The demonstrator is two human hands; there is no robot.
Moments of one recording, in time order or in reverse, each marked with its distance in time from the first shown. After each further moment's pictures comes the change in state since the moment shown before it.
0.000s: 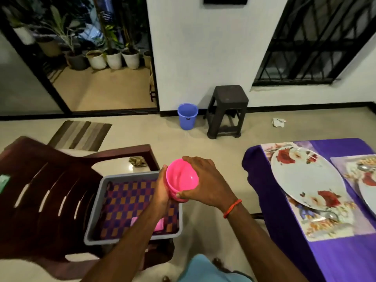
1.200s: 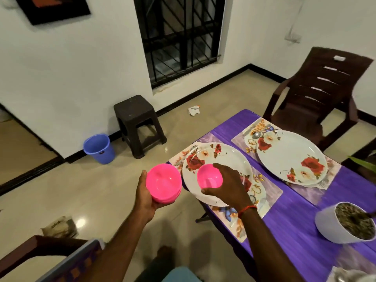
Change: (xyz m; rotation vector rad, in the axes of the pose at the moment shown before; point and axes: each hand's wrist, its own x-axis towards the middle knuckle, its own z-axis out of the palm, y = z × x) left_hand 0.121 -0.065 0.304 0.325 -0.171 -0.194; right_hand -0.126 0.295 -0.168 0.107 0.562 0.733
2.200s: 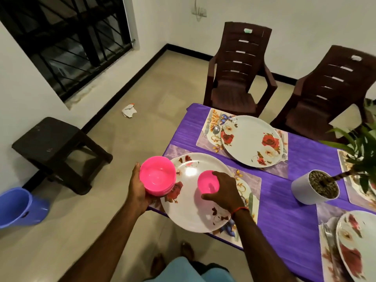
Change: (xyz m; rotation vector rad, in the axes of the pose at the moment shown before) left_hand 0.157 0.086 0.129 0.314 -0.352 -0.238; right_hand 0.069 0.052 0.027 -0.019 0.237 0.575
